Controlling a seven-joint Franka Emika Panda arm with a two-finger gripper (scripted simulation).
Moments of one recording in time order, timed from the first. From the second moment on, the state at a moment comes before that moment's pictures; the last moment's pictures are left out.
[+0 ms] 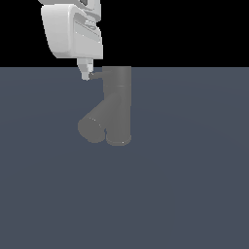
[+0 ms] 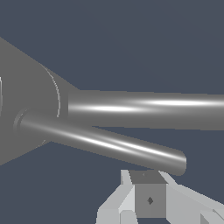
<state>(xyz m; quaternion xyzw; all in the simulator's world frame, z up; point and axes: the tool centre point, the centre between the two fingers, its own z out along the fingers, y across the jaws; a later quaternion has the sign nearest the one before) -0.066 0.093 0.270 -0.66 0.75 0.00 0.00</state>
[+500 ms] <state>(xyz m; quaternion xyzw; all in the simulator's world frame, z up) -0.075 0.044 0.270 -0.67 0.74 0.00 0.00</state>
